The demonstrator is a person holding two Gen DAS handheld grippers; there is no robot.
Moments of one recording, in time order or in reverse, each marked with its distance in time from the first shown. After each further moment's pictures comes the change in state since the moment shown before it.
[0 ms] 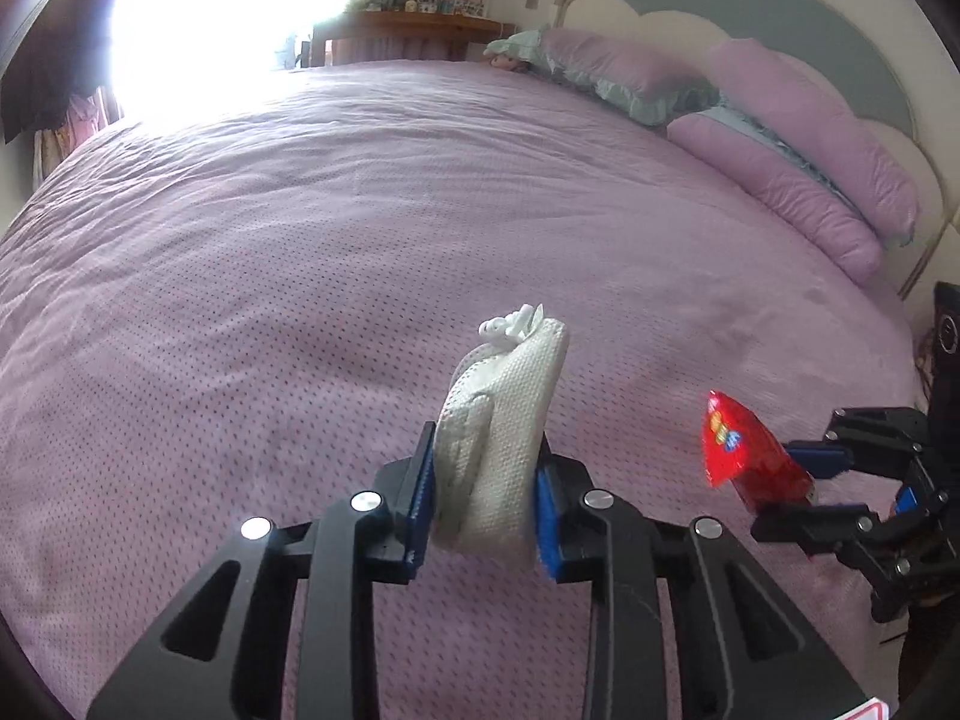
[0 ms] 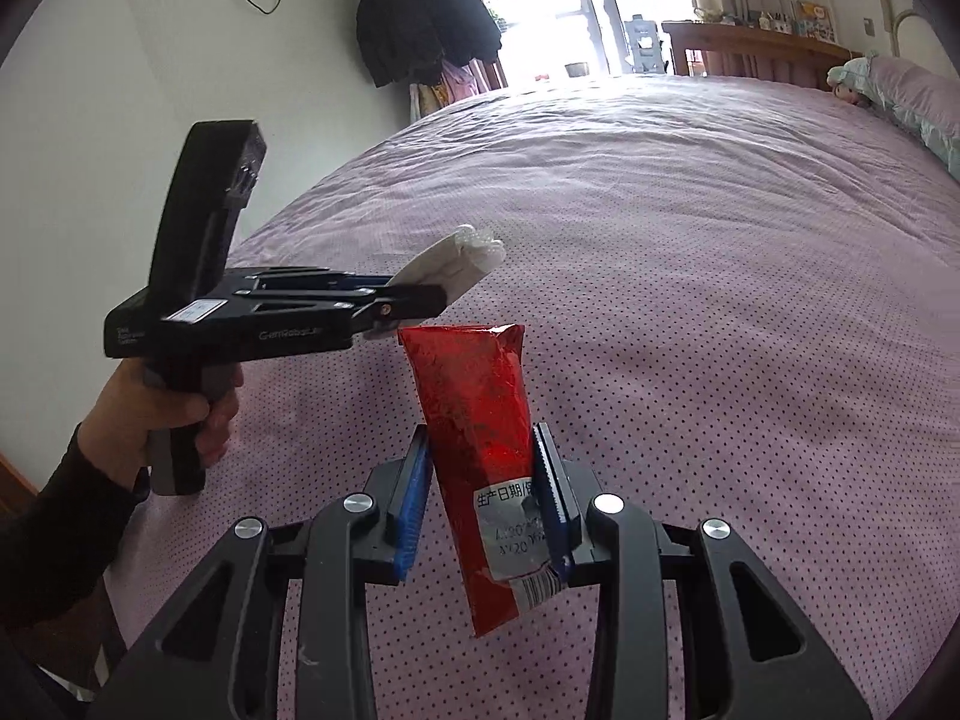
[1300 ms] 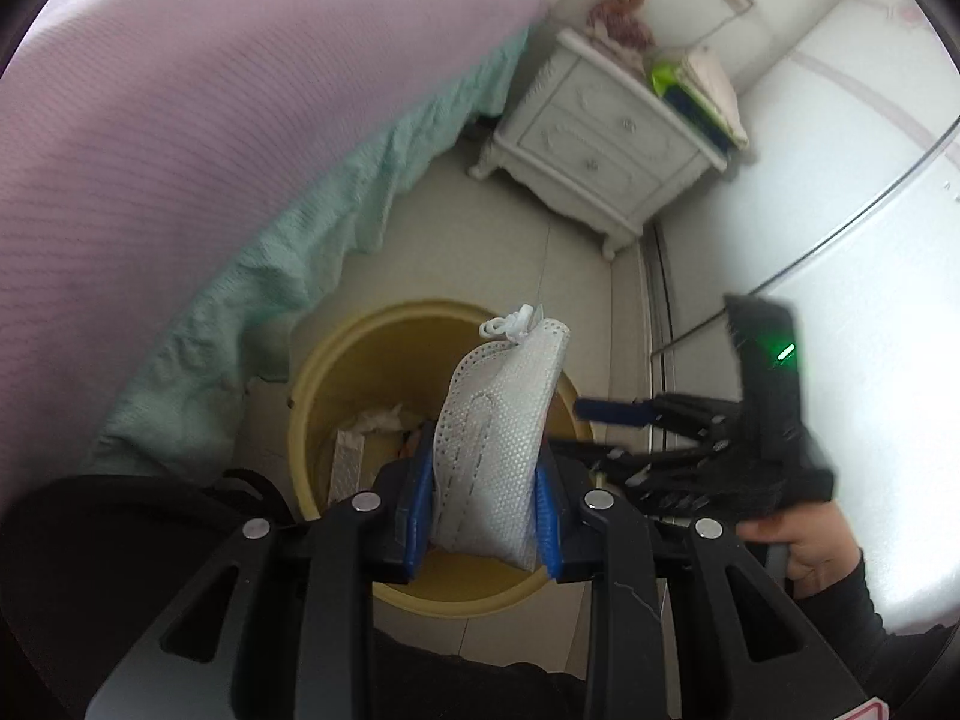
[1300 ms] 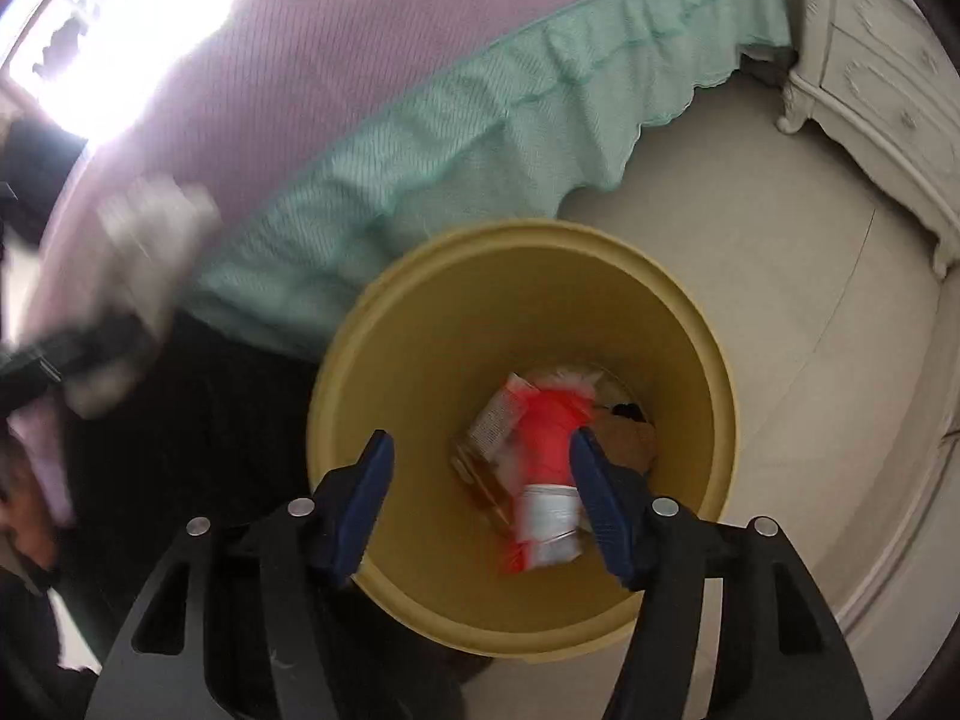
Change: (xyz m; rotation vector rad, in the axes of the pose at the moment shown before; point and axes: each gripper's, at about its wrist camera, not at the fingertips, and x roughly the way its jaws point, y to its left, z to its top) left arm -0.025 -0.405 -0.331 0.413 0.459 -0.626; right arm -0.247 0.014 -0.503 0.929 0.006 -0.495
